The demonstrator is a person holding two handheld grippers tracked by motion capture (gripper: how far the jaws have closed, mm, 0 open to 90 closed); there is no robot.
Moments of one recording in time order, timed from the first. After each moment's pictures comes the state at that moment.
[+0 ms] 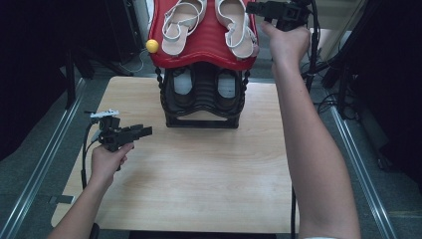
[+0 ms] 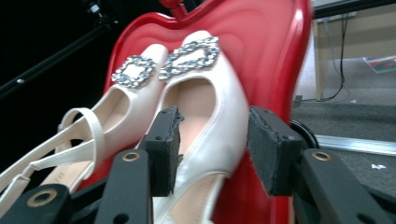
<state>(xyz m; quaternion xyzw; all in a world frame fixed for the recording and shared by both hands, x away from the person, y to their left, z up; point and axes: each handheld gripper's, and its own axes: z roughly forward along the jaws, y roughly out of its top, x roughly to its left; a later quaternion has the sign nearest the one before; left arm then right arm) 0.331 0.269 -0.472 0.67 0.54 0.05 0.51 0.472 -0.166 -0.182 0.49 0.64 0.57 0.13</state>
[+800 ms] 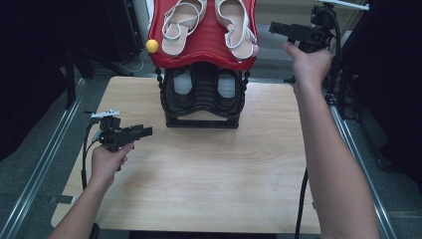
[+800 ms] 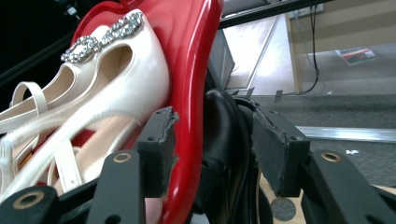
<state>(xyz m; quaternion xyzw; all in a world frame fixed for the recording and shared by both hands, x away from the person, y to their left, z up) 0.332 0.269 -0.472 0.67 0.54 0.05 0.50 0.459 -0.226 -0.220 0.51 0.63 0.57 0.14</state>
